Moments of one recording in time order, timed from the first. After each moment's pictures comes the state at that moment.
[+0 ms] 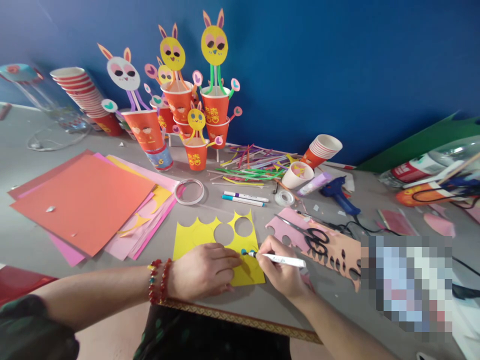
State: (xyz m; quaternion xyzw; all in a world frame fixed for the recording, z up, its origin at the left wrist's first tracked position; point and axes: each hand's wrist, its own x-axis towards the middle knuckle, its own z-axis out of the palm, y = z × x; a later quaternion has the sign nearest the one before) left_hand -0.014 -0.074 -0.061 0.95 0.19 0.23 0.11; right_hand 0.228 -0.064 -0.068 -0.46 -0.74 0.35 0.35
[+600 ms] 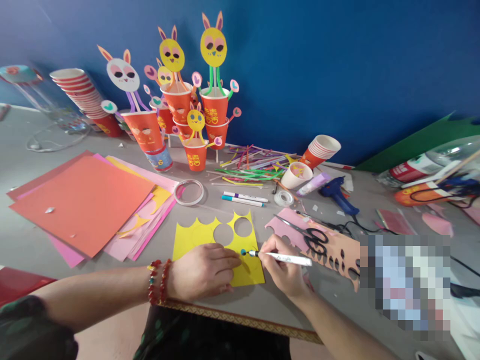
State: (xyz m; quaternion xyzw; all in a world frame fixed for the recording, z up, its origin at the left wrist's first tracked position) left_hand -0.014 -0.074 -0.063 0.95 0.19 0.23 0.11; right_hand 0.229 -0.064 -0.067 -0.46 -0.71 0.37 0.38
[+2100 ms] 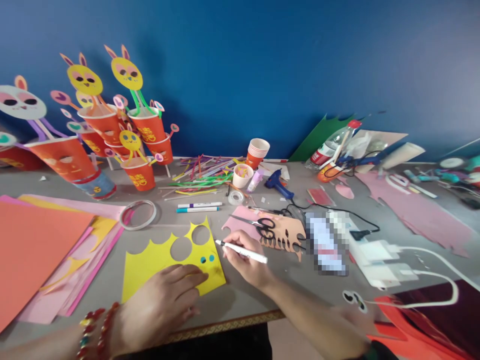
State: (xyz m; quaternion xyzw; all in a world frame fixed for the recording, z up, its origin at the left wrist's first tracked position) left_hand 0.002 -0.085 -0.040 0.96 0.20 0.18 0.10; right_hand 0.248 -0.068 -0.054 -0.48 -0.68 0.38 0.41
